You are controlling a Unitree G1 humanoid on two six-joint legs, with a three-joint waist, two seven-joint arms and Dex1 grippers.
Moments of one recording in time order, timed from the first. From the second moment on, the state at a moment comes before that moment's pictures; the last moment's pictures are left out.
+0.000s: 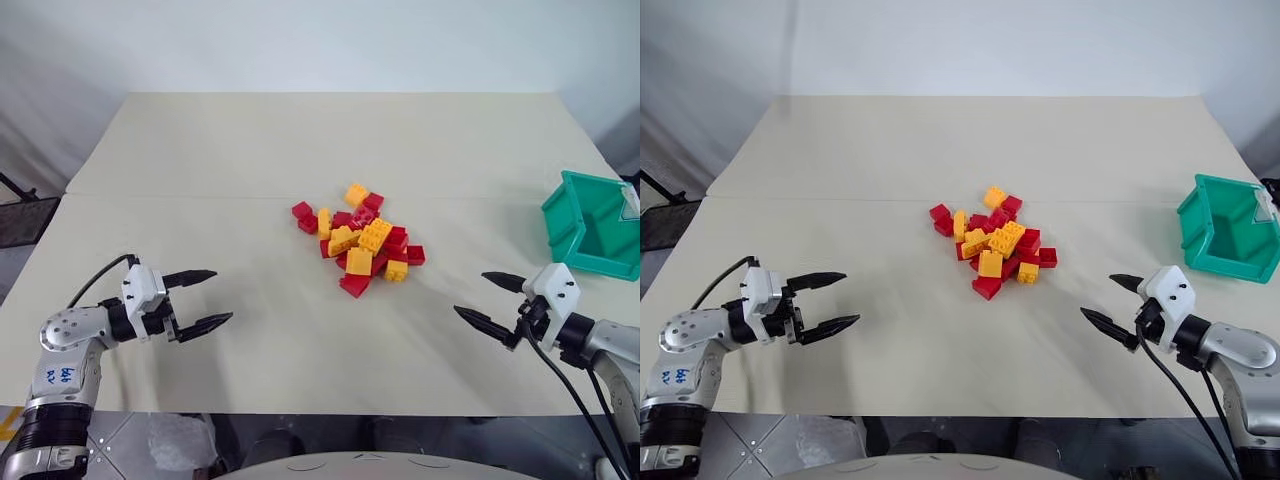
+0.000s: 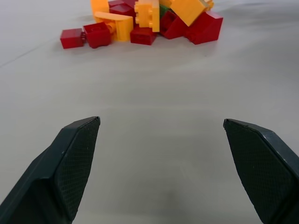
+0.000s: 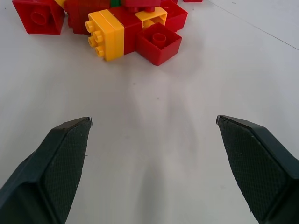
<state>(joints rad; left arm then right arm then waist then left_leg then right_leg) -0.19 0.69 0.22 0.25 -0.41 -0.10 -1.20 0.03 -0.76 -0.29 -0.10 0.39 0.20 0.93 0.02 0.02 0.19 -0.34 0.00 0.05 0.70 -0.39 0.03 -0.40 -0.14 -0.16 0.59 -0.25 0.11</state>
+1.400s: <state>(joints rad) -0.28 0.63 0.19 0.10 -0.52 0.05 -1.20 -0.54 -0.23 0.28 -0.19 0.35 0.71 0.45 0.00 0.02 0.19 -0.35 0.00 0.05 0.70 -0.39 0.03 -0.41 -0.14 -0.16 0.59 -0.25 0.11</state>
